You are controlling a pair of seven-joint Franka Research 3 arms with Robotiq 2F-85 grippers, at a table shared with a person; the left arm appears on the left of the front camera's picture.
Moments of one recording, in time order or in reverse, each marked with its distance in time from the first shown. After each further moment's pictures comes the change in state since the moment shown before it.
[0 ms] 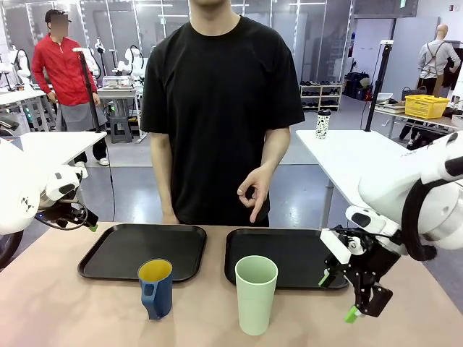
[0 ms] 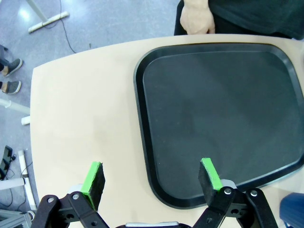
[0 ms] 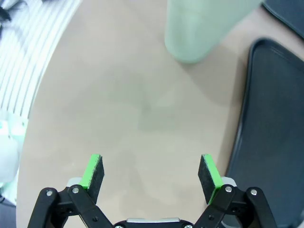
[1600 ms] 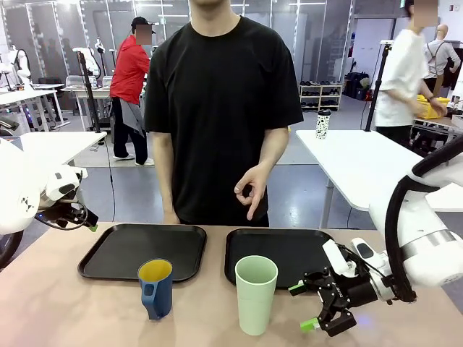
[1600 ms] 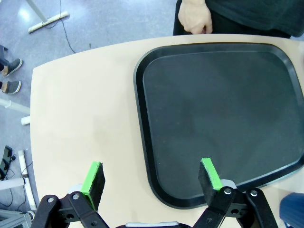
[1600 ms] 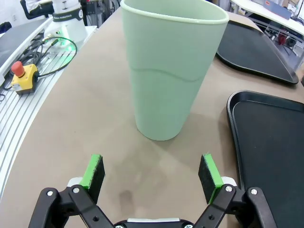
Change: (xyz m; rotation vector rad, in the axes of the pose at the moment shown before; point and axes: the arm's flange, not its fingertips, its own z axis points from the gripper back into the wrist) left arm 0.000 0.000 0.000 0.000 0.000 0.000; right arm -0.034 0.001 -0.084 -0.134 -0.542 -0.121
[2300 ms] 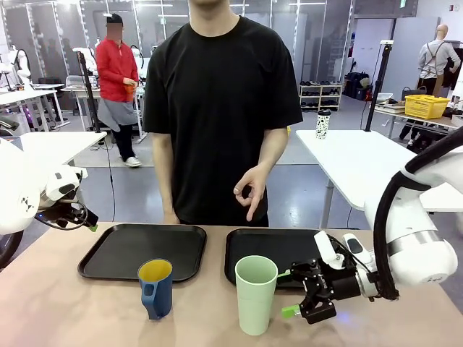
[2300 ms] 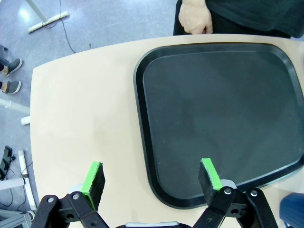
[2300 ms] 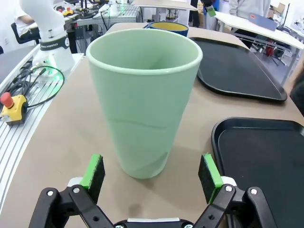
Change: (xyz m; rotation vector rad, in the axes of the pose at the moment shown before) left arm 0.000 0.000 0.000 0.000 0.000 0.000; right arm 0.016 -0.011 -0.024 -0.049 -0.126 -0.031
